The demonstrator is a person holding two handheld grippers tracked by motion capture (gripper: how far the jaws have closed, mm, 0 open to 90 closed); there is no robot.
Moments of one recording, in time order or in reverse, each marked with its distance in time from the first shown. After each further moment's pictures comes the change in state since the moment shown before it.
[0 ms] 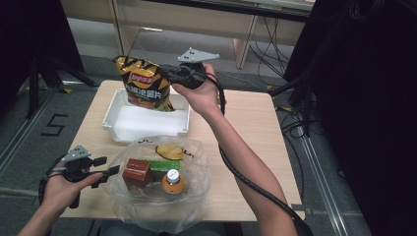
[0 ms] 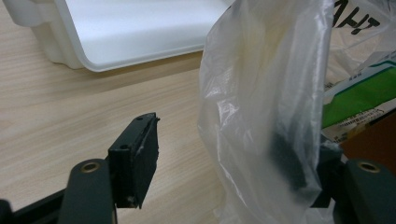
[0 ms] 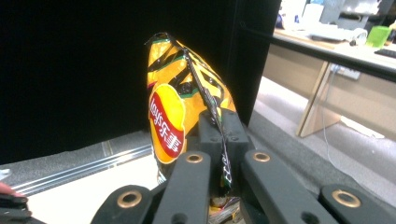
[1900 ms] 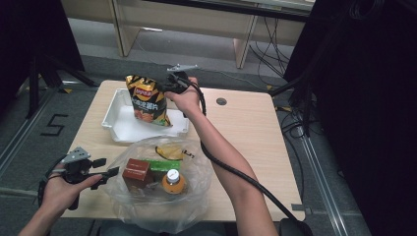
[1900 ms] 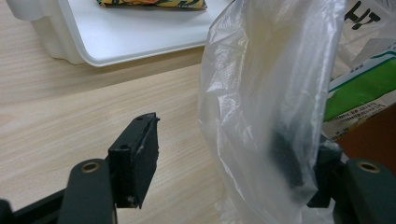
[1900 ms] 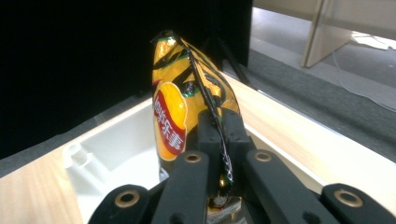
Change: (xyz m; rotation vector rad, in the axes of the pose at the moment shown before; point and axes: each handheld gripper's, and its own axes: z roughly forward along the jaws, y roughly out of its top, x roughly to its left) left arm 0.000 -0.003 -0.002 0.009 0.005 0.001; right arm -0.049 -0.082 0.098 0.204 -0.041 0.219
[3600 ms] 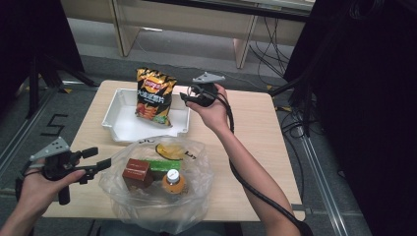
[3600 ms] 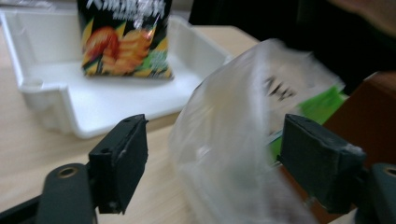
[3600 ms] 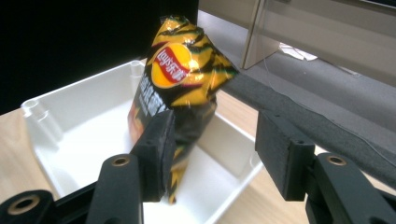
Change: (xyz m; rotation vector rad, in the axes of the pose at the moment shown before) left arm -0.006 0.037 -0.050 -0.207 -0.143 0.007; right arm 0.003 -0.028 -0.099 -0.008 -0.229 -0.085
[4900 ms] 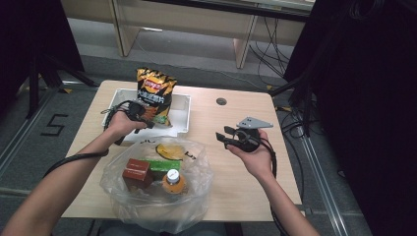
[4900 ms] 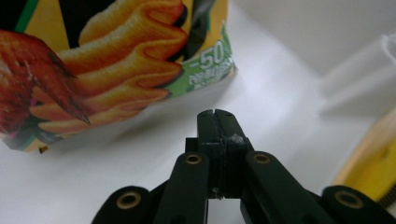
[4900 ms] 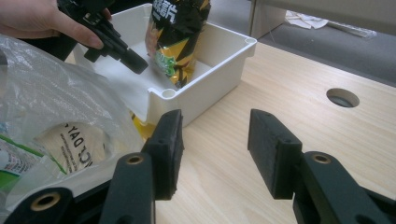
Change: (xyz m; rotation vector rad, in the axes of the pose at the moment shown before) left arm 0.077 0.051 0.245 0.504 0.051 0.189; right arm -0.012 -0.113 -0.119 0.019 0.025 0.078
